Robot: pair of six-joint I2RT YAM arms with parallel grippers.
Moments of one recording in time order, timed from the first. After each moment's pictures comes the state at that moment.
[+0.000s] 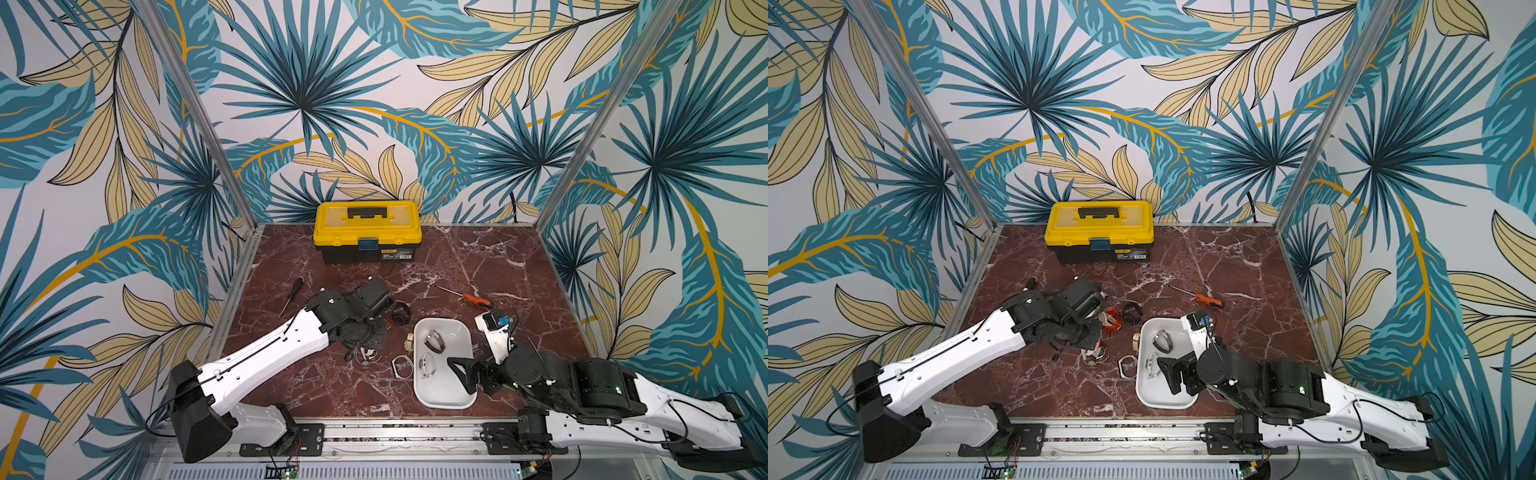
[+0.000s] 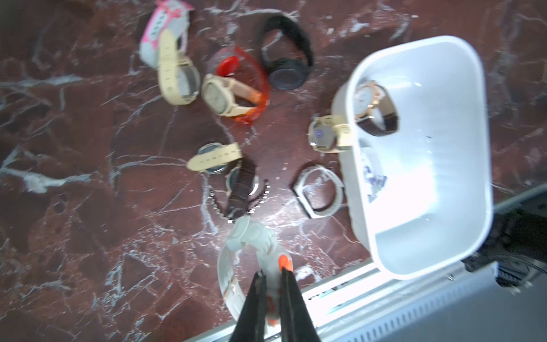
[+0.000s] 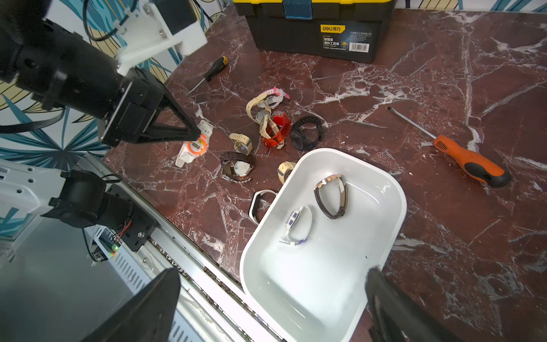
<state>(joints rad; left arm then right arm) -0.93 1.39 1.33 -1.11 -0.04 -0.62 1.32 0.69 0.99 -0.99 0.49 0.70</state>
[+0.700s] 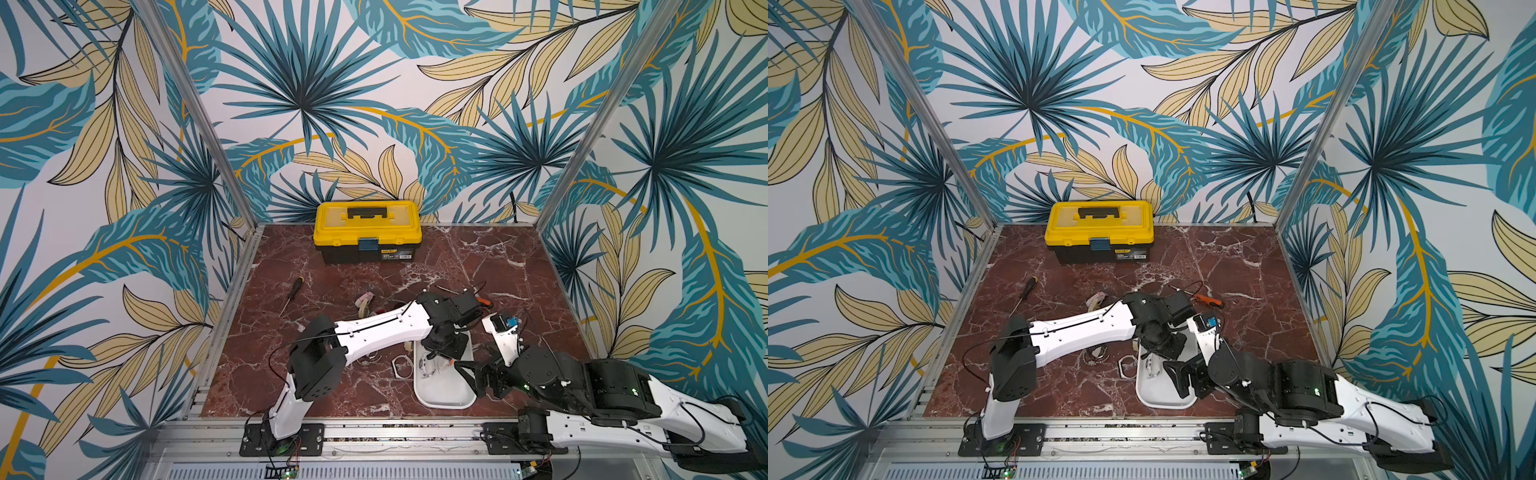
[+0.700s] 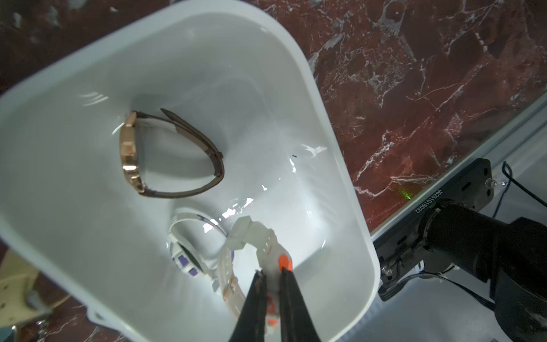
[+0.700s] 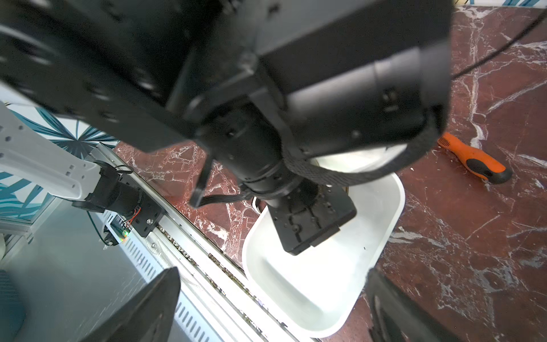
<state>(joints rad) -1.11 2.06 1.79 -0.99 0.14 -0.64 1.32 0.65 1.02 -1.06 0.45 0.69</state>
